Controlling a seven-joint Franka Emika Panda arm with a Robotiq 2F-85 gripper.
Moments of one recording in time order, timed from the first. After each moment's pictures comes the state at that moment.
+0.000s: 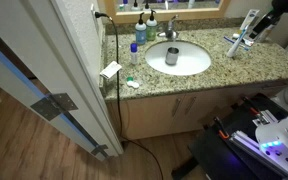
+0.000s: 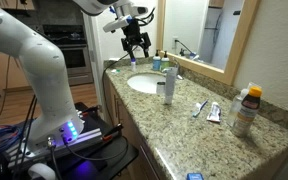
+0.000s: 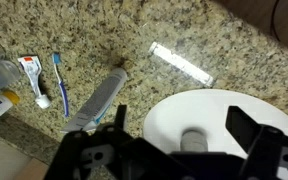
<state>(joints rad) -0.12 -0.78 -0.11 -2.77 -0.31 2.23 -0.20</state>
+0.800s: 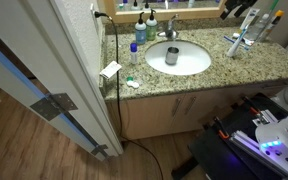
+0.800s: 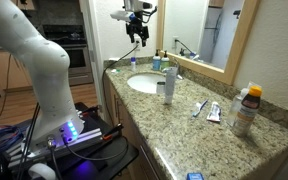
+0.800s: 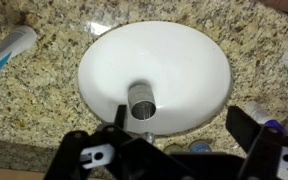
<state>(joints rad) 0.04 -0.54 -0.11 -2.51 0.06 2.23 -0.07</state>
